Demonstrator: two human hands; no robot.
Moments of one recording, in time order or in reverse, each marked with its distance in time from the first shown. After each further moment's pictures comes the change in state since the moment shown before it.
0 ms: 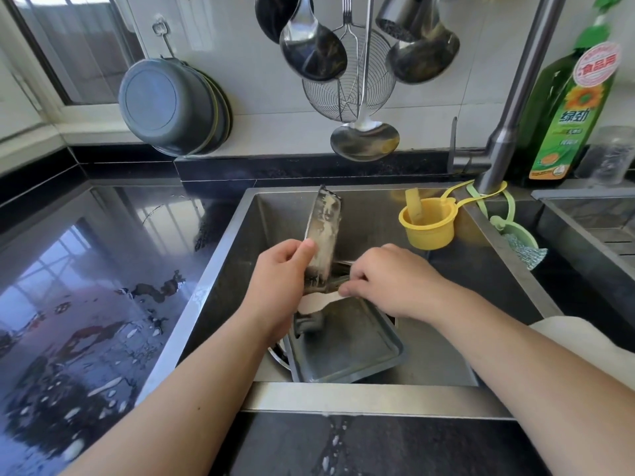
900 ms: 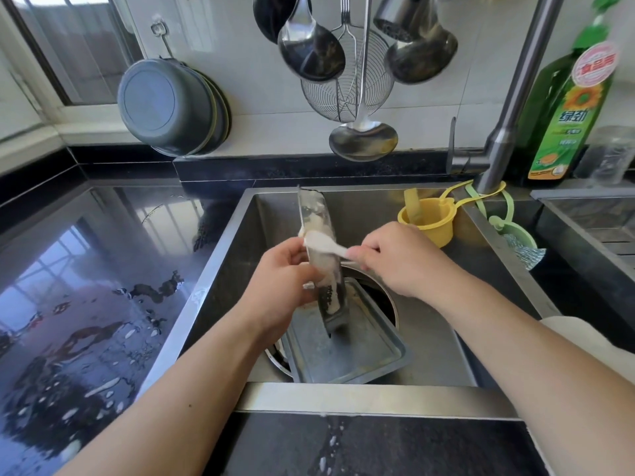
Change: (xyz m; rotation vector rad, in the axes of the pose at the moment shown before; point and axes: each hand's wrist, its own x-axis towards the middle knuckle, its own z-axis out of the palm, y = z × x) left_hand -0.009 0.008 -0.002 -0.066 -0.207 -0.030; right_hand 0.006 0.011 -0.016 0.193 0.180 0.069
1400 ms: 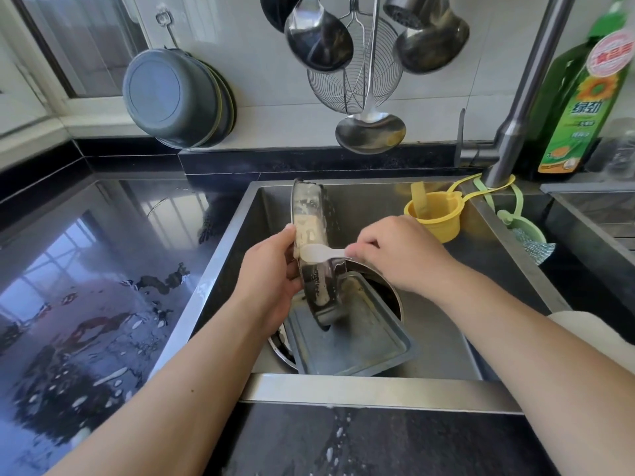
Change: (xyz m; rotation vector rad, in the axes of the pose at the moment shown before) left_hand 0.005 0.003 -0.008 -0.269 0.214 -0.110; right_hand 0.006 0.002 0.007 -0.012 0.019 -0.124
